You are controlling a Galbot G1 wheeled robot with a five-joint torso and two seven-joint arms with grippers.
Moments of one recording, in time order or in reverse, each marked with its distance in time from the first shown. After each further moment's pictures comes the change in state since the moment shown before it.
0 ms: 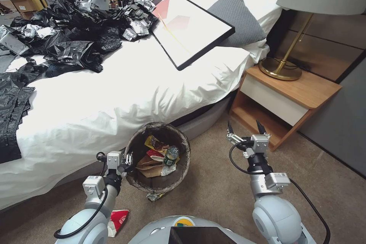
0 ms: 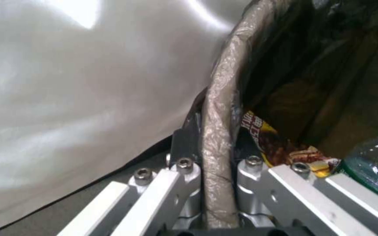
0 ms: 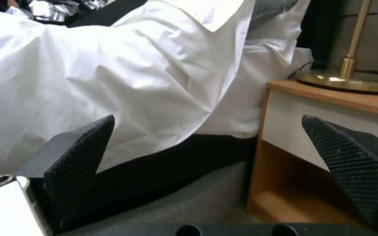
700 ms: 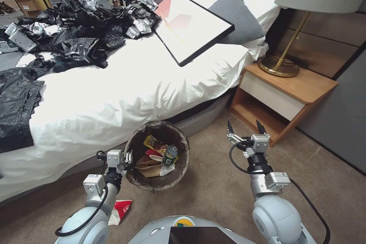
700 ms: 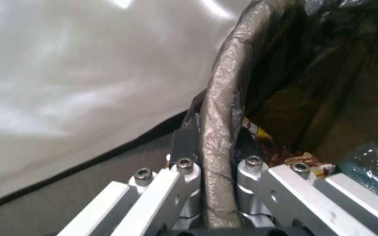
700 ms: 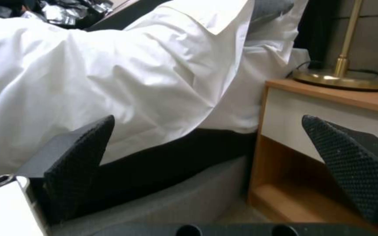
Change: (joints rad) left arm -0.017 -0.009 0.006 0.006 0.019 -0.009 -0.005; right arm 0.002 0.004 -0.001 0.003 0.007 -0.013 0.007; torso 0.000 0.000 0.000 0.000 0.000
